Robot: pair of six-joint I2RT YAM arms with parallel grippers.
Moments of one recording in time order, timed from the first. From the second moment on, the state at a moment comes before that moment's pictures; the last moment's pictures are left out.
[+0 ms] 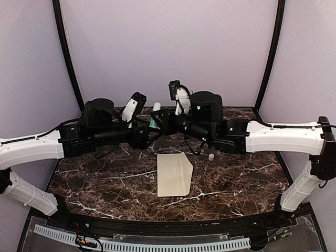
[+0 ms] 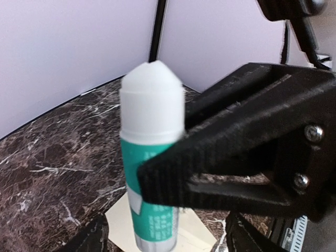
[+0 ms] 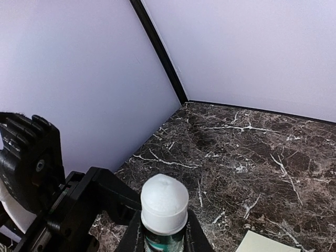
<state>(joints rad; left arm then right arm) -0.92 1.26 0.98 -0.04 0.03 -0.16 1.12 1.59 1.28 0.14 0.24 0.45</state>
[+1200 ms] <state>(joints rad) -0.87 1.31 1.04 0.12 0.60 -0.36 0.89 1.37 0.99 0.54 -0.57 0.46</state>
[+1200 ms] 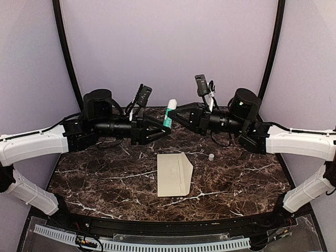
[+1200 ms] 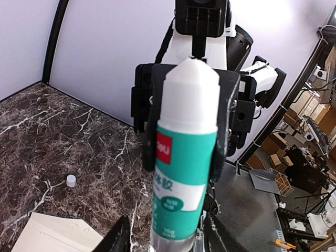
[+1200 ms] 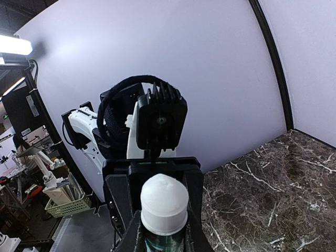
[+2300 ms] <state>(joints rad) -0.87 1.31 1.02 0.23 0.54 -0.40 0.90 1.42 0.99 0.60 -0.63 0.54</state>
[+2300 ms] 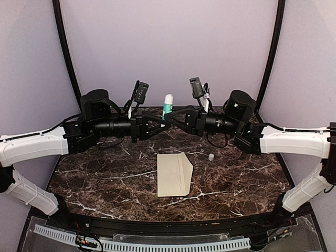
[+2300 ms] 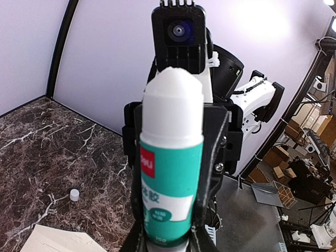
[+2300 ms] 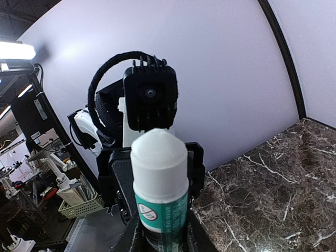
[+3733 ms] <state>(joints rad) -0.81 1.31 1.03 0.22 0.56 -0.50 0.93 1.41 1.07 0.30 -0.58 0.36</state>
